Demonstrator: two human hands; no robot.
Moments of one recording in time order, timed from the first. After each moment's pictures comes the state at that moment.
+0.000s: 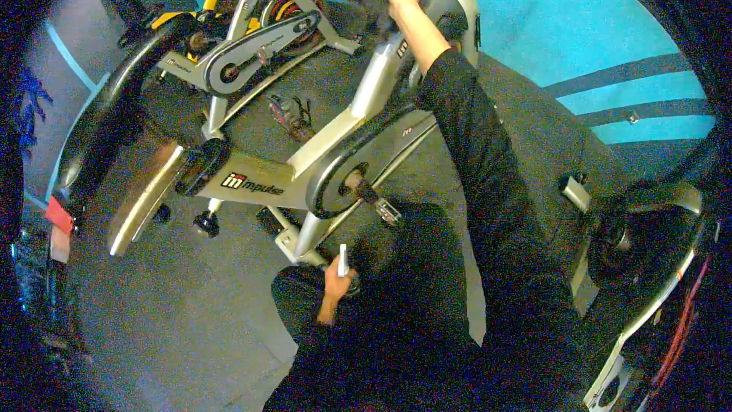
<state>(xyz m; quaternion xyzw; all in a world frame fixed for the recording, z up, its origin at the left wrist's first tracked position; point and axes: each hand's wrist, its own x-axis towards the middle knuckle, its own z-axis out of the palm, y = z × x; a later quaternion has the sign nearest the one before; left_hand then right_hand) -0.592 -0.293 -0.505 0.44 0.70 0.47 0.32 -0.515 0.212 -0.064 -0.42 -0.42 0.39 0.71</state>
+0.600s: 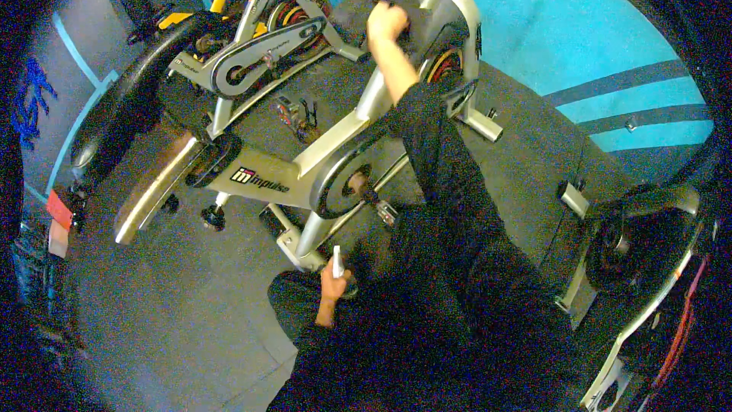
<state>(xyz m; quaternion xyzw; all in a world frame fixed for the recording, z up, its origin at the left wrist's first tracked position) -0.597 -0.297 -0.500 0.43 0.73 0.45 0.28 -0.550 0.172 -0.092 -0.44 -0.40 0.17 0.78</state>
